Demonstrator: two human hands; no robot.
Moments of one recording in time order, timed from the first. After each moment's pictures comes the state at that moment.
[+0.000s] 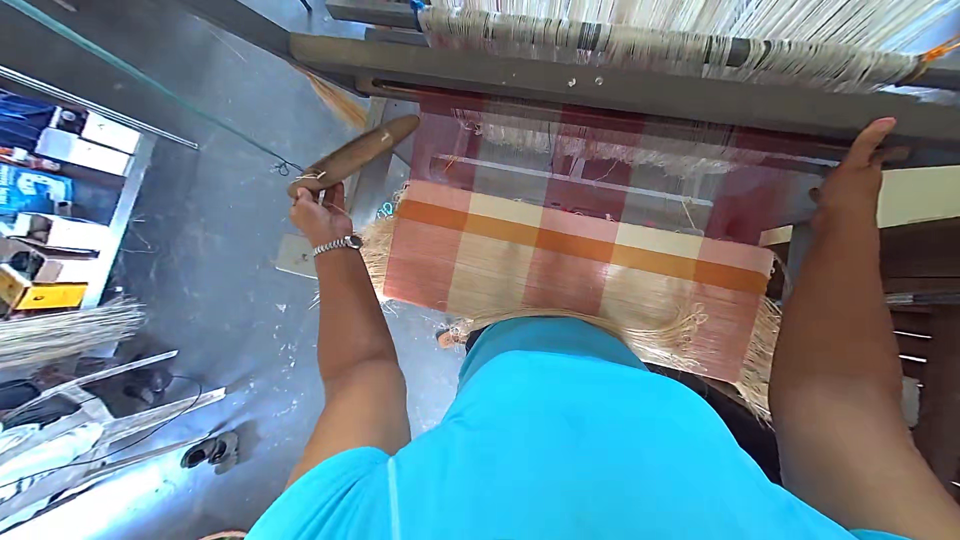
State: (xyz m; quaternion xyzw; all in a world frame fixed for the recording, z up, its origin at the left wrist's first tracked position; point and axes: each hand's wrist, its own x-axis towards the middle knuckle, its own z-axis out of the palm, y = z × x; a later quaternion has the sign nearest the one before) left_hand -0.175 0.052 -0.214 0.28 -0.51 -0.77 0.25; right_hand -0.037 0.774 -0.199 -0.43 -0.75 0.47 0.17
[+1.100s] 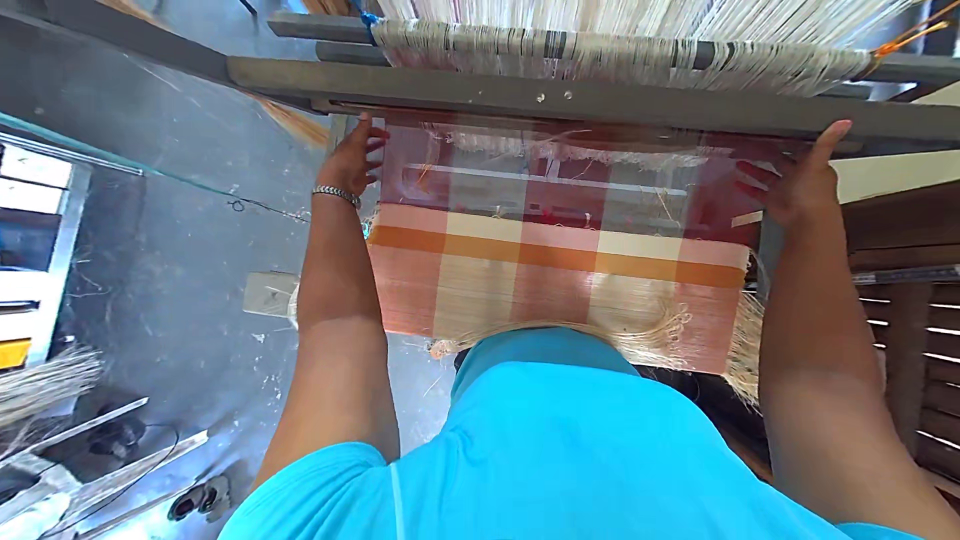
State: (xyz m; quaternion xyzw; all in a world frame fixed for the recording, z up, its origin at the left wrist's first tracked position) left_hand -0.292 0.146 -0.200 0.12 -0.80 -0.53 -0.25; right_hand -0.038 0.768 -0.196 -0.39 -0.62 0.67 0.10
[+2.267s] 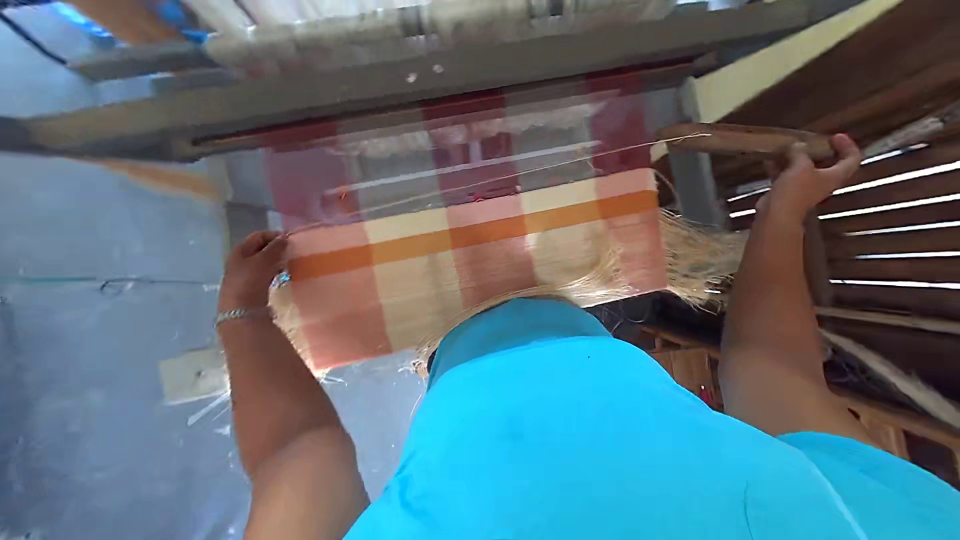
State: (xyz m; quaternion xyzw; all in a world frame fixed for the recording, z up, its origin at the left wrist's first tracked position) left_hand -0.195 0.091 -0.223 0.02 -0.88 -0.43 -0.19; right_hand 0.155 0.814 -0.209 -0.48 -0.59 0.43 0.49
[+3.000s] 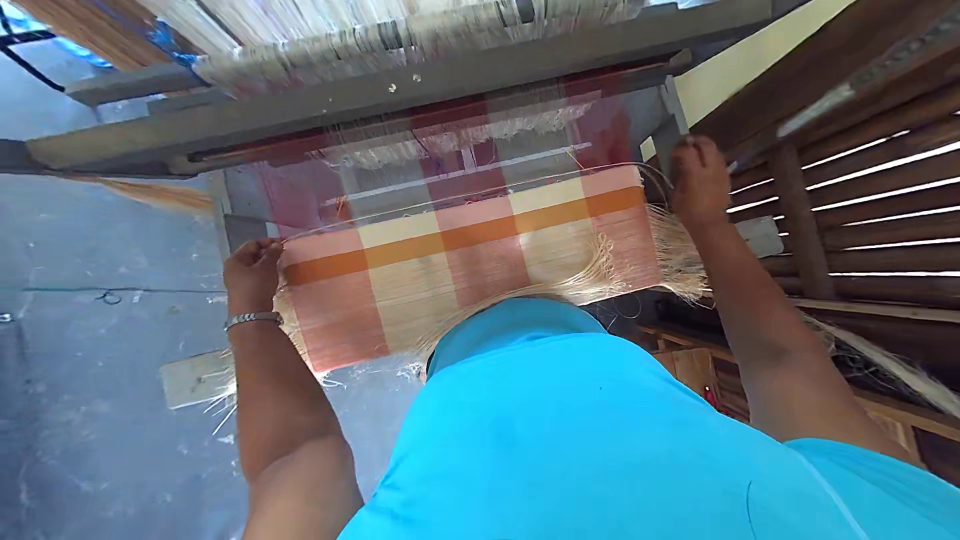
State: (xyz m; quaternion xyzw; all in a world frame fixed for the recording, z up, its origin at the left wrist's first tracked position) left_hand -0.178 0.107 -0.211 0.02 -0.93 -0.35 -0.12; right_hand 0.134 0.747 -0.215 -0.26 -0.96 0.10 0.11
